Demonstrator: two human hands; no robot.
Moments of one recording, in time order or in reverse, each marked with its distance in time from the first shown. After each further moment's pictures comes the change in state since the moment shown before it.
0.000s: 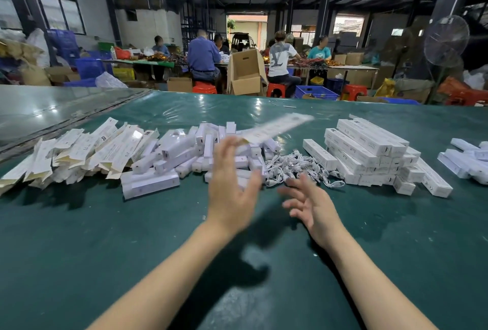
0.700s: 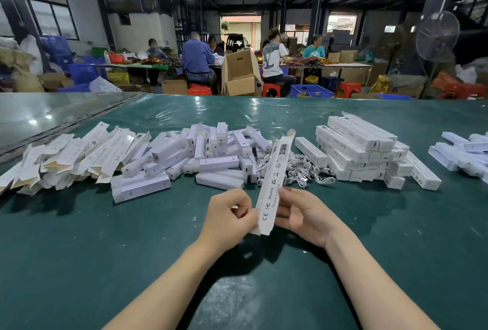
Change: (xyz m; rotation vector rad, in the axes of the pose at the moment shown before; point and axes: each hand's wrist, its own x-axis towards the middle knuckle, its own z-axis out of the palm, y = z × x) left_hand -0.032 -0.014 0.006 -0.150 -0.265 -0.224; right_hand -0.001 0.002 -0.013 0.170 -0.383 0.161
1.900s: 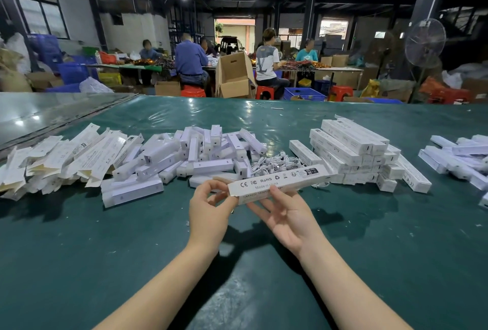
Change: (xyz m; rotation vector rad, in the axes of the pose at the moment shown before) left_hand 0.010 0.001 0.002 -0.404 0.324 -0.321; right_hand 0.011 0.014 0.025 0.479 0.059 -0.242
